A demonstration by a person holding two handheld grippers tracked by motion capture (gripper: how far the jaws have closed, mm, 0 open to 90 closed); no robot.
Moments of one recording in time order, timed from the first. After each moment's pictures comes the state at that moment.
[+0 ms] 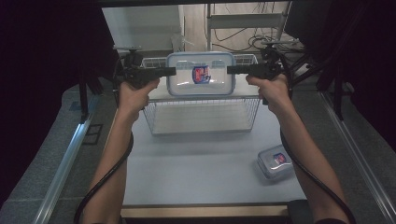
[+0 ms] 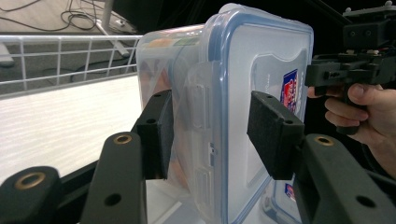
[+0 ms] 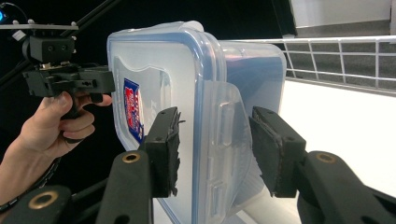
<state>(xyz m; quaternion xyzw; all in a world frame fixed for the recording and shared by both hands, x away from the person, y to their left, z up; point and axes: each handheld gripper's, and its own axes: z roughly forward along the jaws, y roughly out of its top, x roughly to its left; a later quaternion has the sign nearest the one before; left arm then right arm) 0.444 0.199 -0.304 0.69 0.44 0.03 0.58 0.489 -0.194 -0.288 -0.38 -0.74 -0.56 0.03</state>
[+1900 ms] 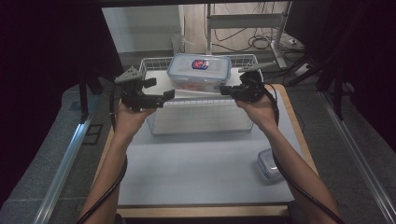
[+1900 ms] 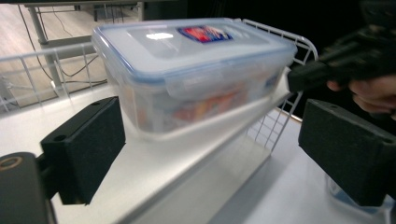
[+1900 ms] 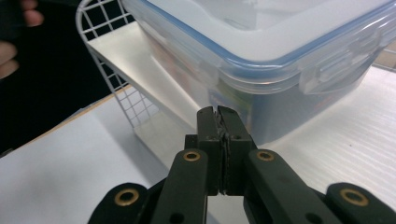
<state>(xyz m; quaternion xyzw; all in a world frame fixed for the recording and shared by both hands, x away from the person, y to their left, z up) 0.379 0.192 -0.339 0.72 0.37 0.20 0.56 0.450 -0.156 -0.335 -0.30 -0.81 -0.49 -0.11</state>
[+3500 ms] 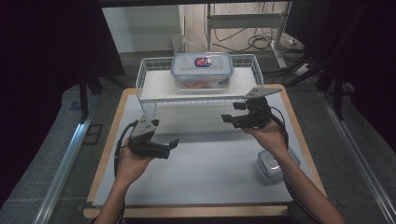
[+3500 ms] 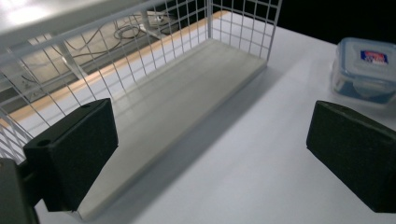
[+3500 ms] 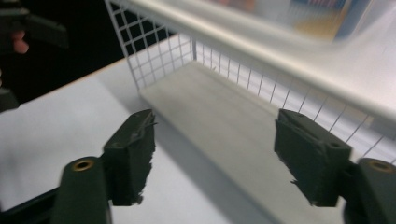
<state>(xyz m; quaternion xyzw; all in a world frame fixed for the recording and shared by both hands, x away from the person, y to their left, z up) 0.298 0.168 -0.422 0.78 0.34 0.23 0.47 0.395 -0.178 -0.372 -0.28 -0.82 -0.47 -0.14</state>
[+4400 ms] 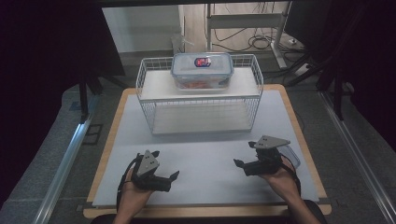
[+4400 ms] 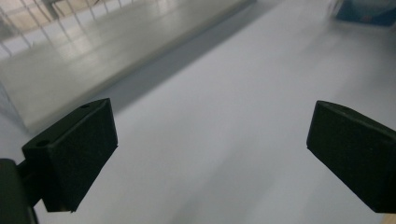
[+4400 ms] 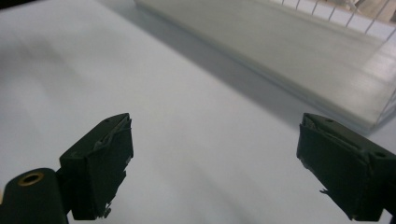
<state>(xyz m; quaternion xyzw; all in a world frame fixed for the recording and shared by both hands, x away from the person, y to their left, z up) 0.242 0.165 -0.504 0.79 0.36 0.22 0.44 0.317 -0.223 -0.474 -0.29 -0.84 -0.43 -0.16</state>
